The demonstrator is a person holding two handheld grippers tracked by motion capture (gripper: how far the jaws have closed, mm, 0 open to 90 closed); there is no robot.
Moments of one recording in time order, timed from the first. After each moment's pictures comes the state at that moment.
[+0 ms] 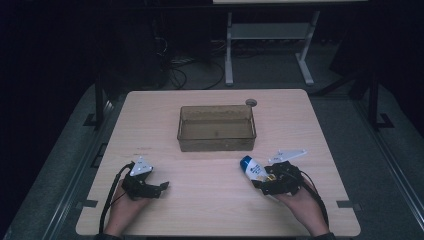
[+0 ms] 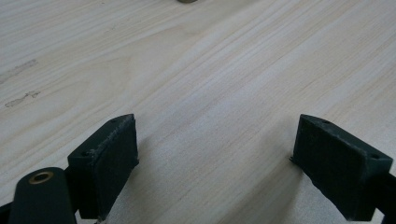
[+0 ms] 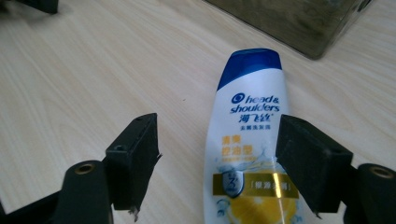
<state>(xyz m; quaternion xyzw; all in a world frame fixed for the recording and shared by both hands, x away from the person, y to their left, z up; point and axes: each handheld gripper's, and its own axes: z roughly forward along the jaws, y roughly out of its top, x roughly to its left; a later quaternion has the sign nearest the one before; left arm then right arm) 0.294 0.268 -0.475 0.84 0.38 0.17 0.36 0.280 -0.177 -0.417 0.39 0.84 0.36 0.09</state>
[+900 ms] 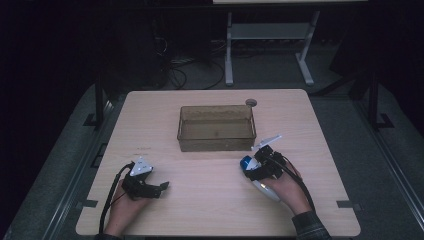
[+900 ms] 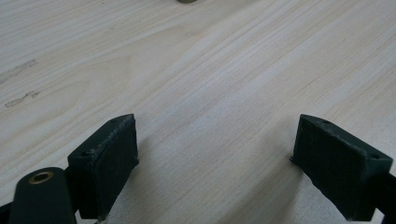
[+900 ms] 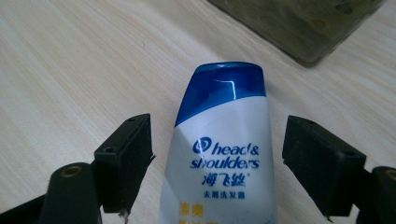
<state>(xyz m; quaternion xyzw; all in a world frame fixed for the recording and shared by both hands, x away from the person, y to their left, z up) 0.294 0.268 -0.475 0.84 0.38 0.17 0.36 0.334 -0.144 -0.433 0.41 0.87 0.27 0.09</state>
